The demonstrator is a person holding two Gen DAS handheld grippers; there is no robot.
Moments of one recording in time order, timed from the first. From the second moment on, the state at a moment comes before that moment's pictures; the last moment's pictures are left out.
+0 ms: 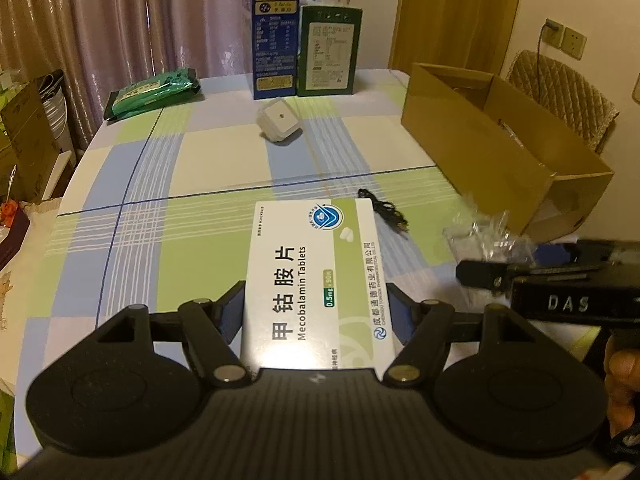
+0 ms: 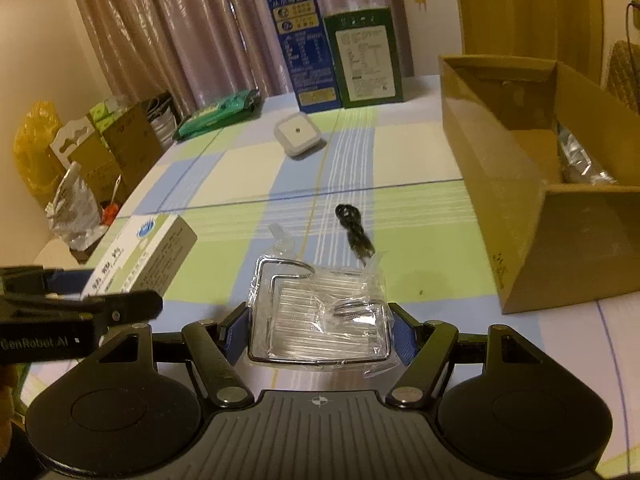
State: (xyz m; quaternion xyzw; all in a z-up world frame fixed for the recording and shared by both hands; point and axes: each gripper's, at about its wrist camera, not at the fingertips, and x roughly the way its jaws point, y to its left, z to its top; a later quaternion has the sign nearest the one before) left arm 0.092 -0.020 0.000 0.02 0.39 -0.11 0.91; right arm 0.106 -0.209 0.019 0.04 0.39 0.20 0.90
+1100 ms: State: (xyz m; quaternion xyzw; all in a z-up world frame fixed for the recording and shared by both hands) left arm 0.095 -0.149 0.057 0.05 0.35 -0.20 0.91; right arm 0.091 -0.339 0.096 0.05 0.31 0.10 0.95
